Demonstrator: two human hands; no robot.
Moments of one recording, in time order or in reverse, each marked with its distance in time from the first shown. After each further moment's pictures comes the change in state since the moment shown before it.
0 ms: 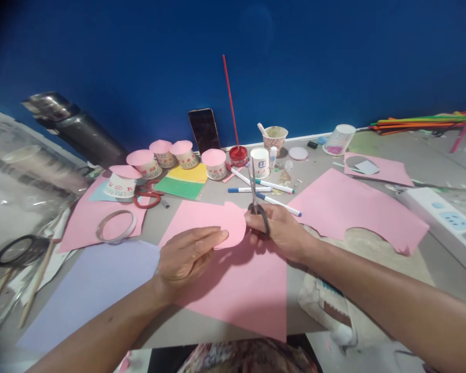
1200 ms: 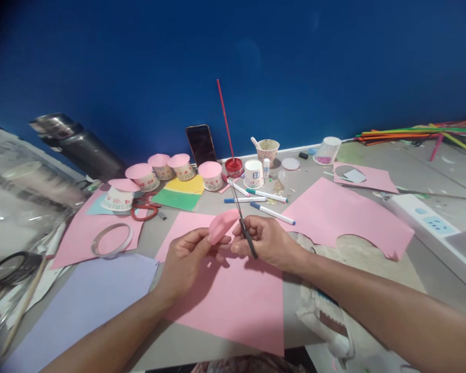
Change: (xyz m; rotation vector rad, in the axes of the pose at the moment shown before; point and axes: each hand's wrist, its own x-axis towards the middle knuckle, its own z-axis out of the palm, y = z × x) left_hand 0.015 0.012 0.017 -0.581 0.087 -0.594; right_hand -0.008 -0.010 0.008 -0.146 -0.035 -0.095
